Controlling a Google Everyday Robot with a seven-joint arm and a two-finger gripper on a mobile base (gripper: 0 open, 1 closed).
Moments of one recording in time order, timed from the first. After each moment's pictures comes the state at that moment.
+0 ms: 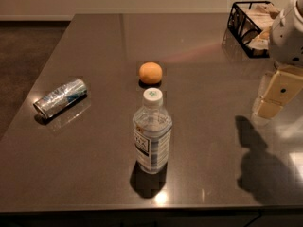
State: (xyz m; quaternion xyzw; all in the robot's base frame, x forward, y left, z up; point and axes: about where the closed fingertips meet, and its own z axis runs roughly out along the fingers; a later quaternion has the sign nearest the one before) arm 0.438 -0.216 0.977 -0.60 0.78 -0.04 0.16
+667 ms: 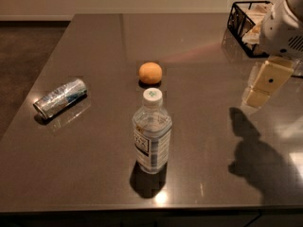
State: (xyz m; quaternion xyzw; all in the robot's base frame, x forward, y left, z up) arm 0.465 -0.209 0.976 -0.60 0.78 -0.02 0.18
